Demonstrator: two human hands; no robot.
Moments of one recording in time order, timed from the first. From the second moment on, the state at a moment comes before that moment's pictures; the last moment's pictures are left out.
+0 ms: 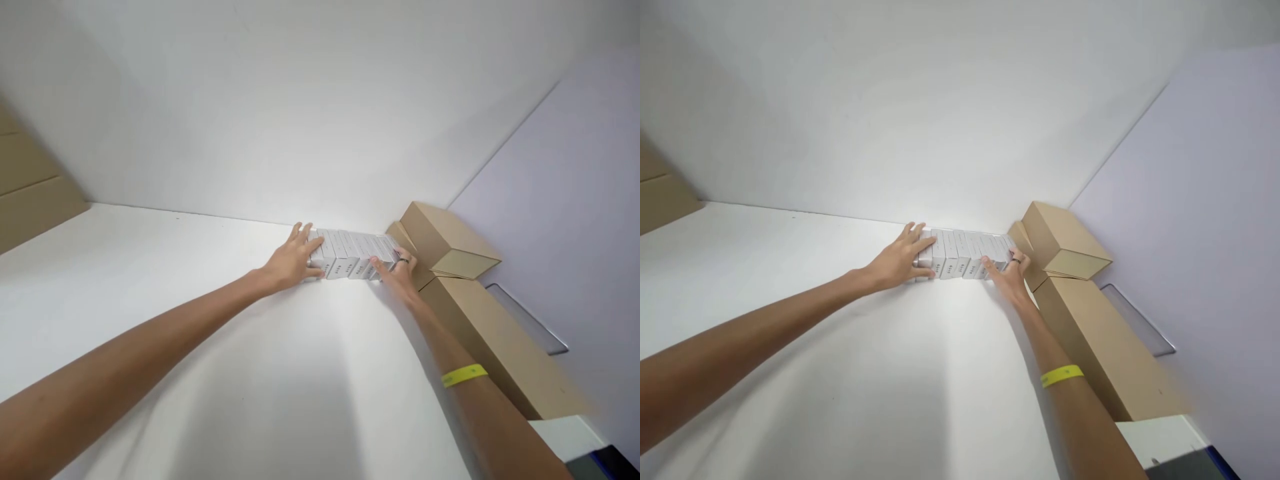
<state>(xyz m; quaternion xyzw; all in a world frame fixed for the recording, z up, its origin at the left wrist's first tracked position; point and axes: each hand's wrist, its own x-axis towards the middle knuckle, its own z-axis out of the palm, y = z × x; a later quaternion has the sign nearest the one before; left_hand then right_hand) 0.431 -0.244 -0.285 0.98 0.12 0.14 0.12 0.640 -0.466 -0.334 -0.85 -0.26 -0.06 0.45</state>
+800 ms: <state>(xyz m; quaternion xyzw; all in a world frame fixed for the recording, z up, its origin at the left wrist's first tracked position) 0.500 -0.167 -0.285 0.96 0.16 0.22 0.04 0.691 -0.390 -0.324 -0.90 -0.29 -0.10 0.30</state>
